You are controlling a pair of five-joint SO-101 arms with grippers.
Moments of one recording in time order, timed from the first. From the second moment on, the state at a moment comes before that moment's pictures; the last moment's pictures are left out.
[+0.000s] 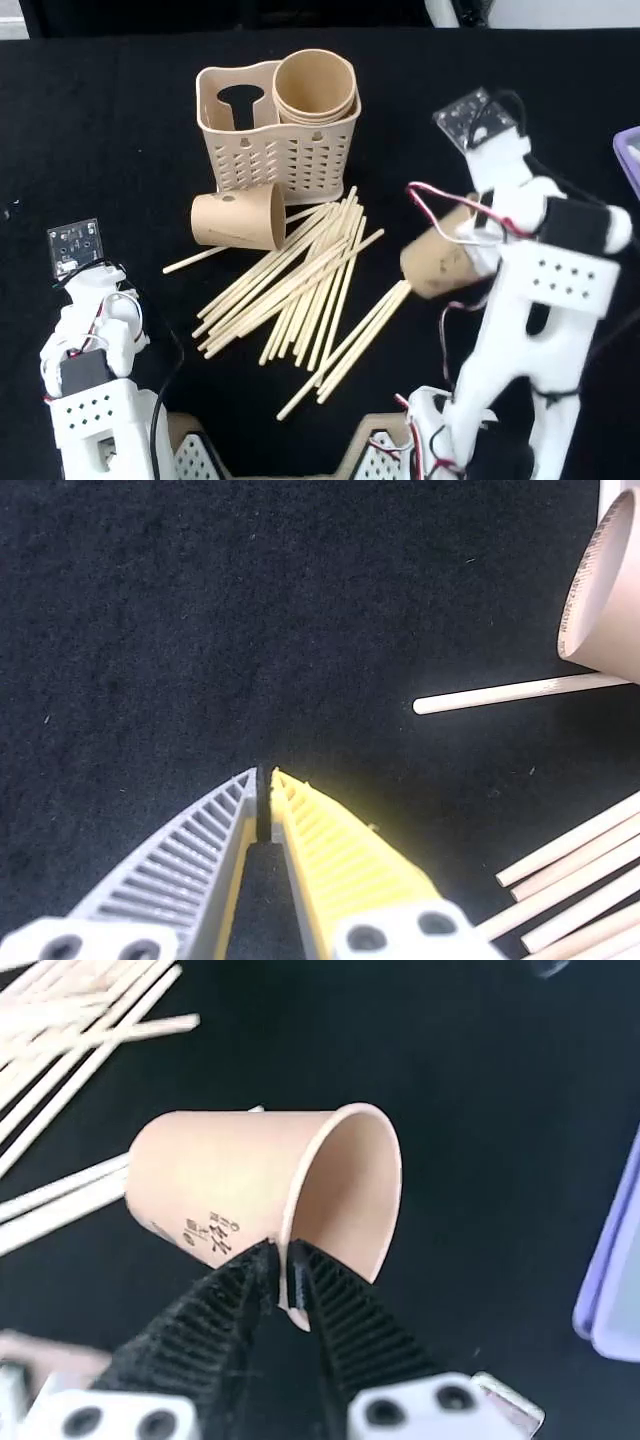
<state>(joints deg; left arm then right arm) -25.4 -80.7 84.6 52.6 -5.8 16.0 -26.9 8.6 92.2 43.6</state>
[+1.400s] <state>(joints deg) -25.3 -80.7 85.6 52.6 -5.8 4.7 6.4 -4.4 83.0 42.4</state>
